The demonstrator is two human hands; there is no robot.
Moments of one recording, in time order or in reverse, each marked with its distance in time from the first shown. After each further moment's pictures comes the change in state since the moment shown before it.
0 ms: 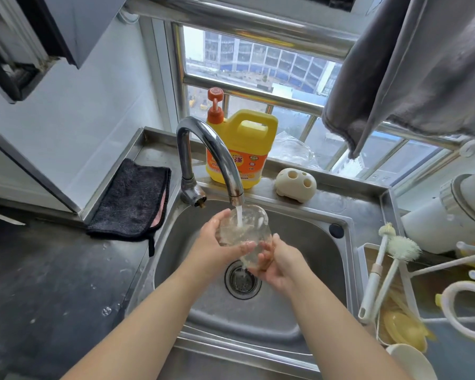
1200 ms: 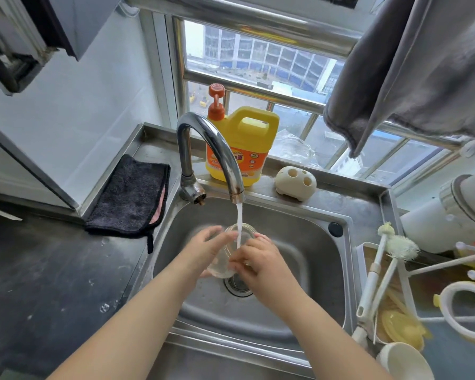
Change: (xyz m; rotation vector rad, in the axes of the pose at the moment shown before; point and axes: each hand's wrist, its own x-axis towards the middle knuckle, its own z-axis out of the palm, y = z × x) left_hand 0.003 -0.003 -0.009 -0.067 0.024 -0.321; right_hand 0.003 0.028 -0.015 -1.275 -0.219 -1.407
